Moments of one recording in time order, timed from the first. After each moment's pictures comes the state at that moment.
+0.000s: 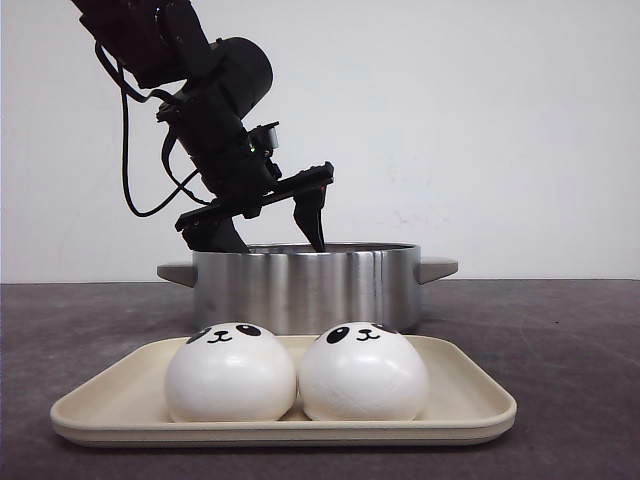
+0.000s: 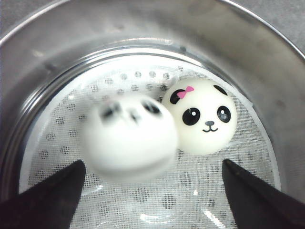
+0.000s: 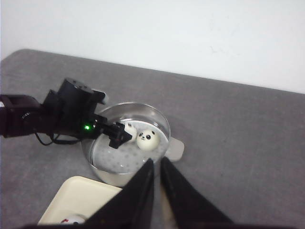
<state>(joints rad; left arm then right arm) -0.49 1.98 1.47 -0.27 0.06 -0.31 1.12 1.07 1.86 -1.33 0.68 0.48</state>
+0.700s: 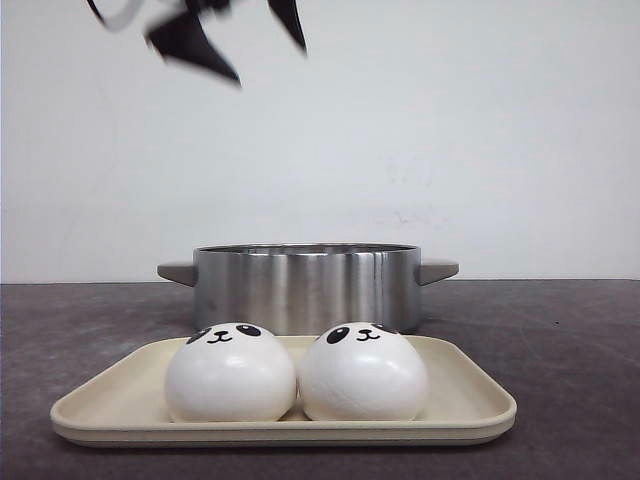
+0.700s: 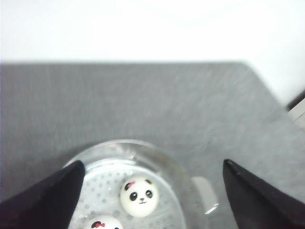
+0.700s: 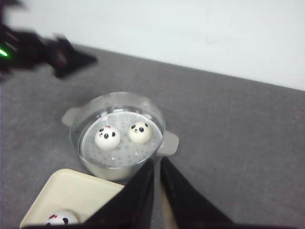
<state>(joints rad) -0.49 1.57 1.62 -0.45 0.05 -0.31 1.12 1.16 1.86 -1.34 0.71 0.49</state>
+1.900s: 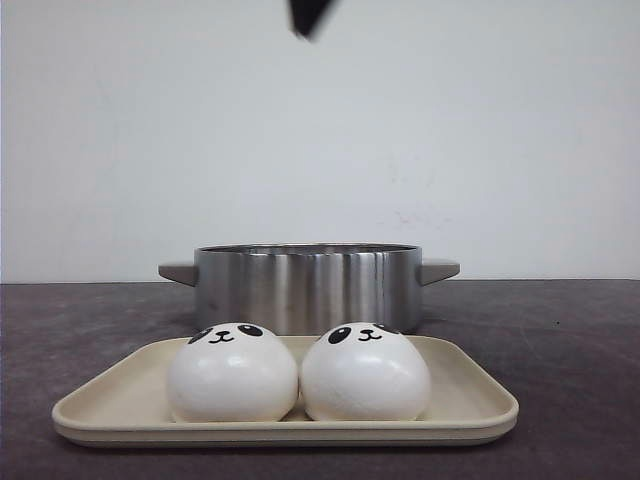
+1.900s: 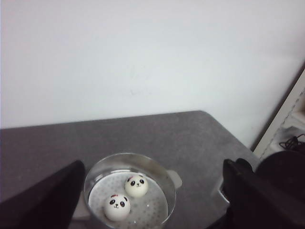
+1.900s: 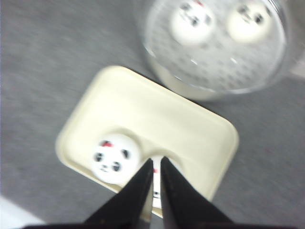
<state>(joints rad) -0.51 0.88 1.62 -0.89 0.03 -0.22 1.00 1.59 1.64 -1.14 0.24 0.51</state>
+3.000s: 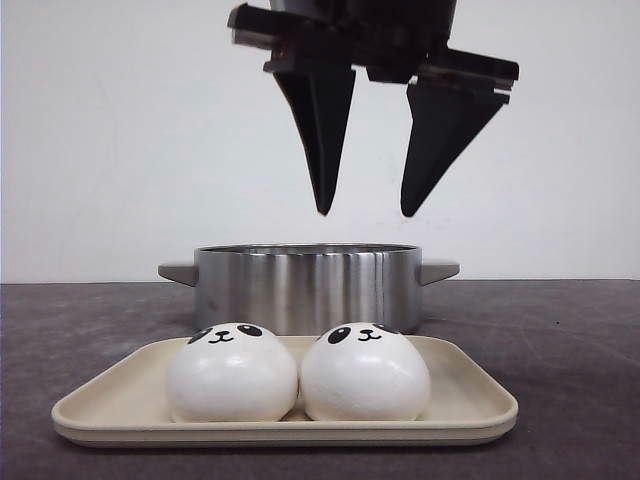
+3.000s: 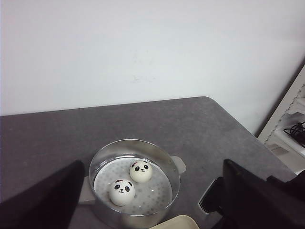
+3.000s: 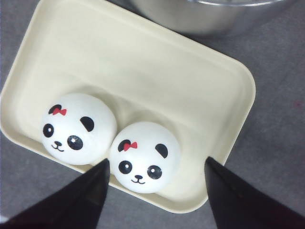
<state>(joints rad) -0.51 0.88 1.62 -0.95 0.03 -0.21 0.92 1.59 1.30 -0.95 0.13 0.54</state>
